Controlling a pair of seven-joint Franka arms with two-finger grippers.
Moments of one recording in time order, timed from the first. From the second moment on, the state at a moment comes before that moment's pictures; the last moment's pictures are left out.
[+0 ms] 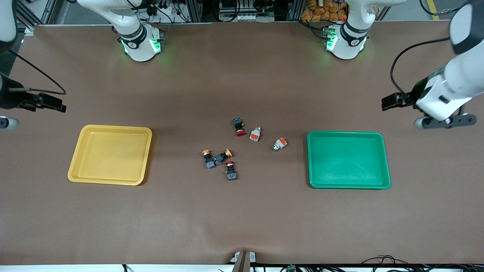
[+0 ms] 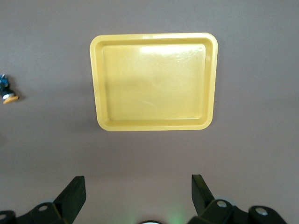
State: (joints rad) left arm -0.09 0.11 -0.04 -1.61 -0.02 1.56 -0.19; right arm 0.03 0.10 -0.12 -1.59 0.03 1.52 0.01
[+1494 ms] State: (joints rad) left arm -0.42 0.51 -0.09 -1.58 -0.03 1.92 -0.26; right arm 0.51 0.57 -0.09 -1.60 0.29 2.21 0.04
